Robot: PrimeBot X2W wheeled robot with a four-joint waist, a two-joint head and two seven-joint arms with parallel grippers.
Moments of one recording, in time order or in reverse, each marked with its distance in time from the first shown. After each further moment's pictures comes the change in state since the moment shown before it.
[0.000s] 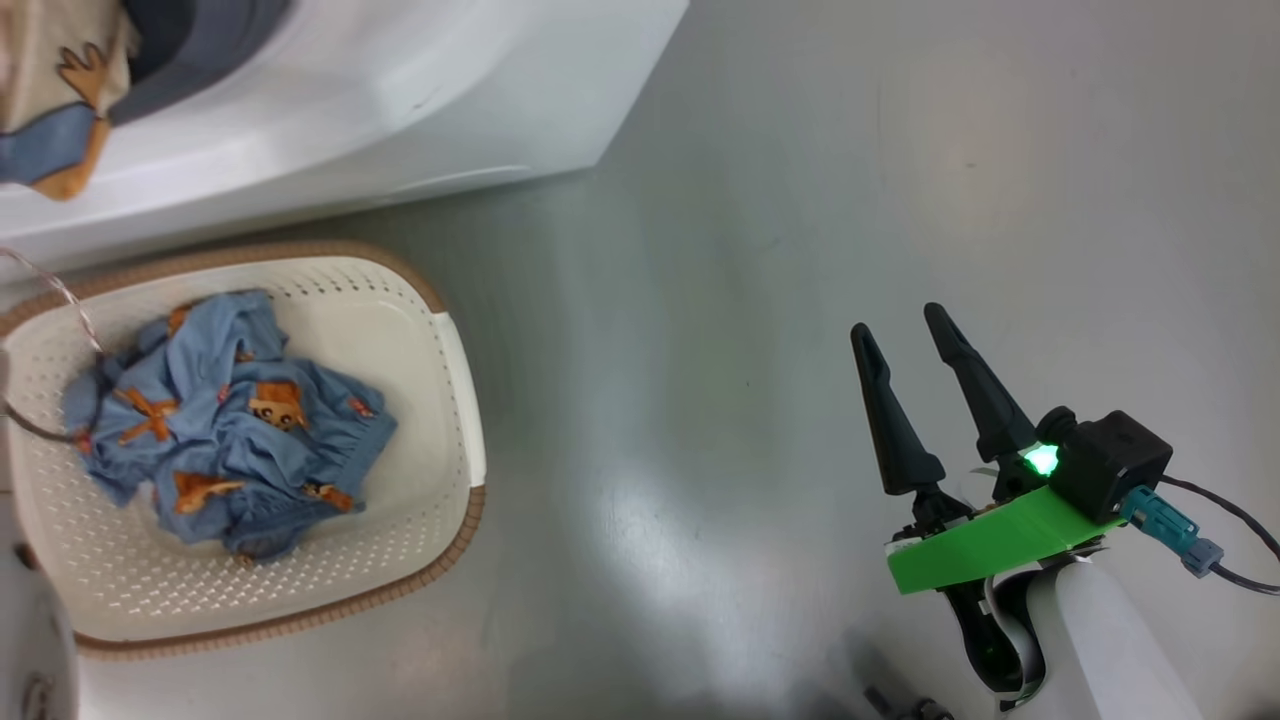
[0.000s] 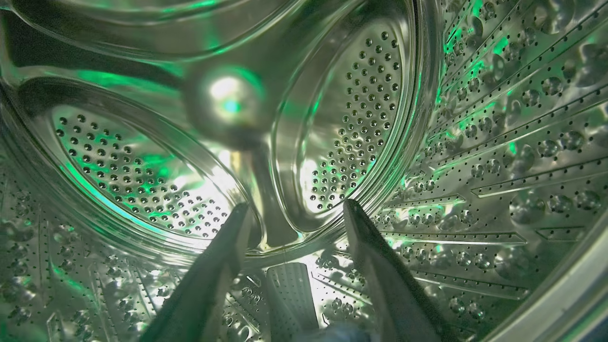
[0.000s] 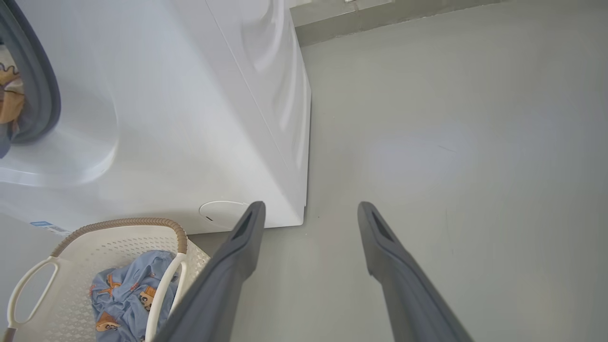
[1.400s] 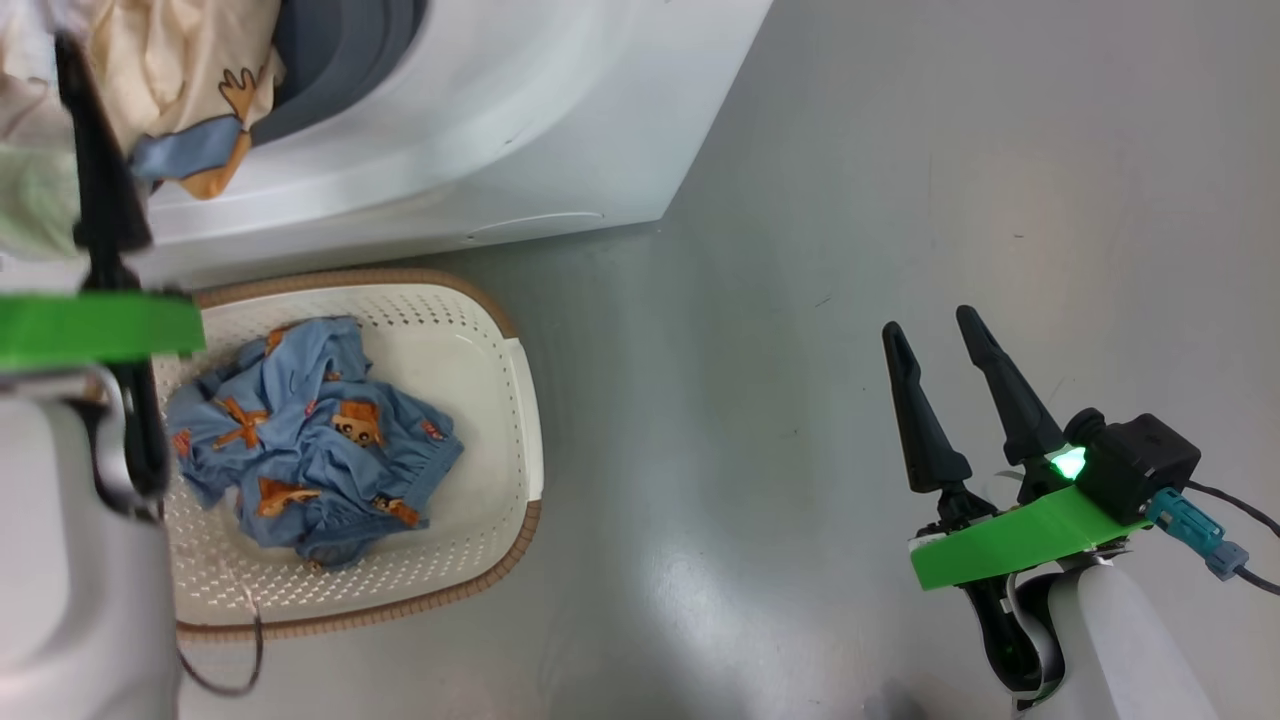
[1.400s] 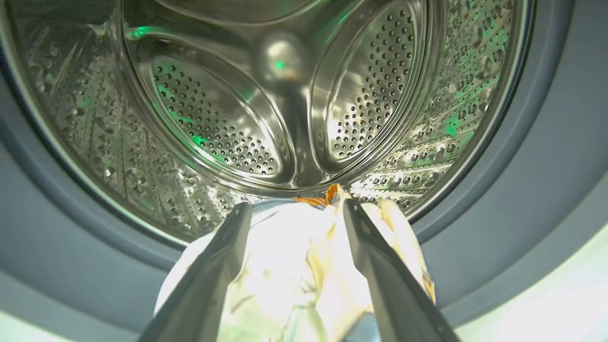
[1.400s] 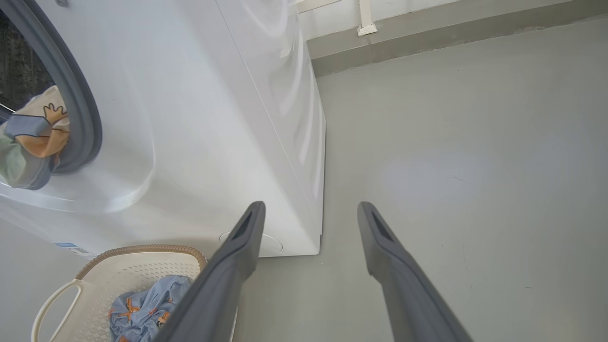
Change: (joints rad) left arm 0.622 -0.106 0.123 -0.453 -0.015 0.053 0.000; right arm 0.011 -0.002 -0.048 0.009 0.000 0.000 0.000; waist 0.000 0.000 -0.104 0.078
